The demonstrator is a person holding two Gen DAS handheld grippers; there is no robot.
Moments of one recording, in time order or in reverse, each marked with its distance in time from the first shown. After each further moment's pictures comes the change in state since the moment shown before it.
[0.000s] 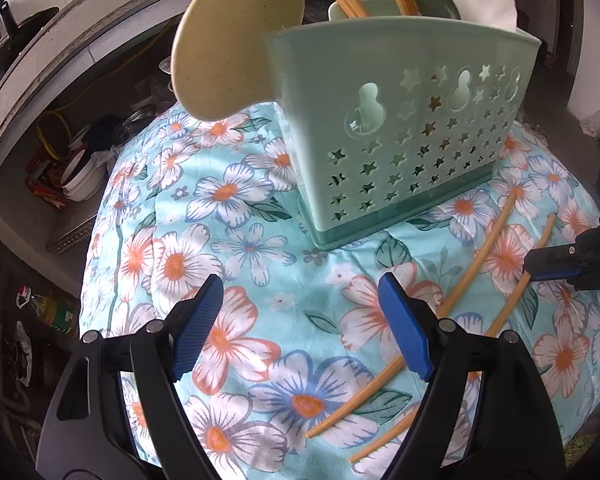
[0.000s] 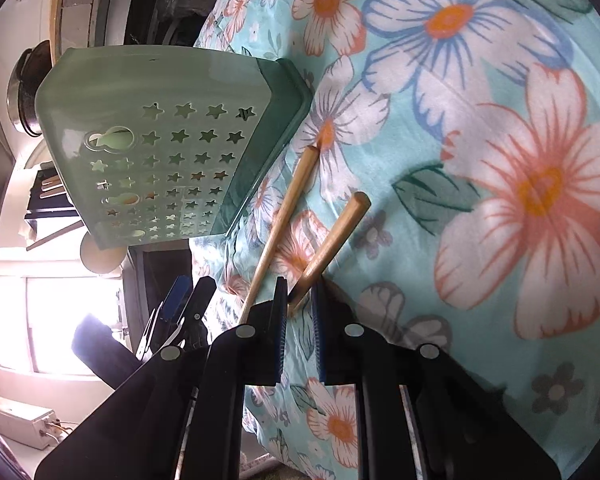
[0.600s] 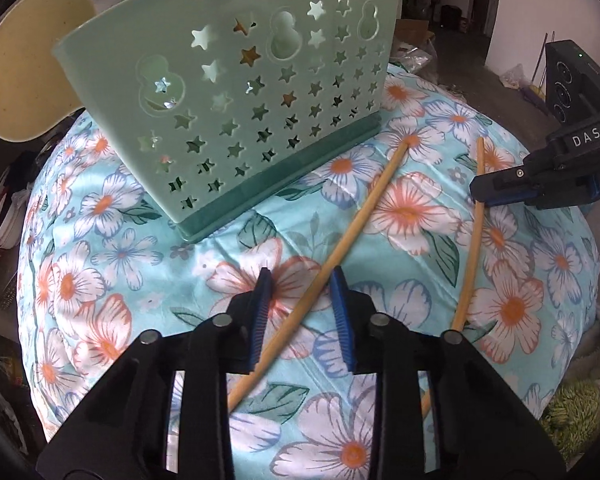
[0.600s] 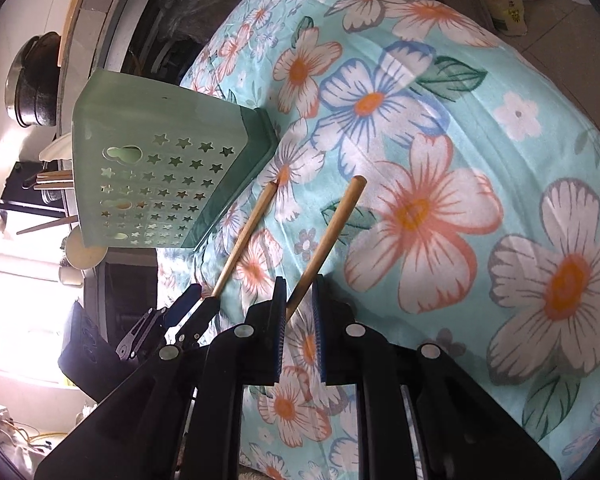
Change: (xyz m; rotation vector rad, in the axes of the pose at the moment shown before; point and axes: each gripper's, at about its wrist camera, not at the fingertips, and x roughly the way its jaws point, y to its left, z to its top) left arm 0.010 -0.045 -0.016 0.195 0.045 -0.269; right arm -0.049 -0.005 -0.018 -0.097 -0.154 -0.159
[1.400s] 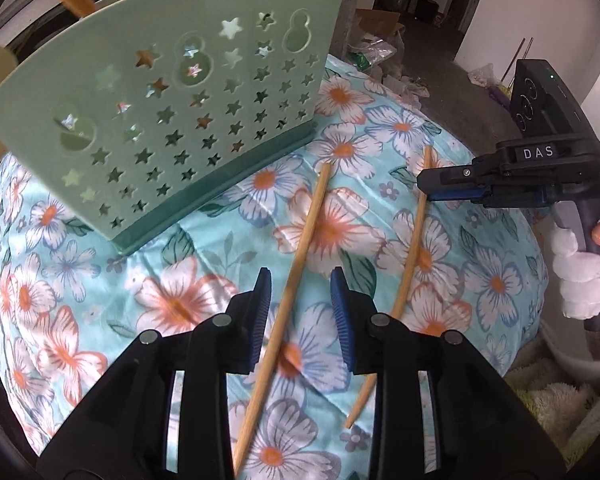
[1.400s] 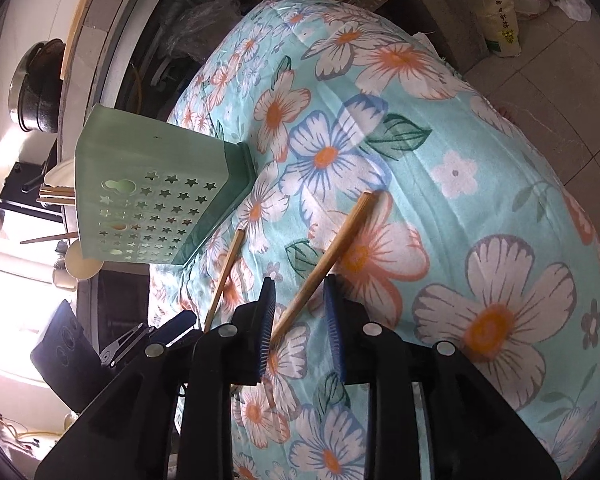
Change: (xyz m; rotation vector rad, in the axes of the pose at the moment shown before) left arm 0.001 -0.029 0.028 -0.012 0.080 -0.158; right arm -0.019 -0.020 0.020 0.001 -0.042 -0.002
